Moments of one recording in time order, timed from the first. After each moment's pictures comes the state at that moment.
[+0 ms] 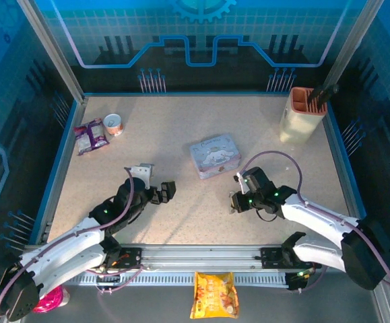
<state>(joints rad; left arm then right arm) -0.65 0.75 0.34 -0.10 -0.19 -0.50 0.61 1.12 0.51 -0.40 -0.13 0.34</state>
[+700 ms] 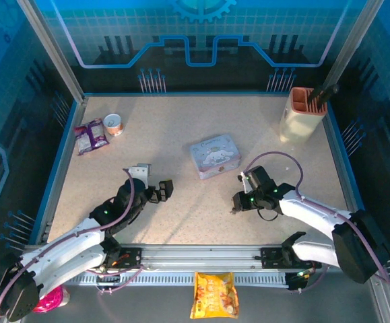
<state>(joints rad) -0.65 0.75 0.32 -0.09 -0.28 -0.50 0.55 1.18 0.50 -0.41 -0.17 0.39</state>
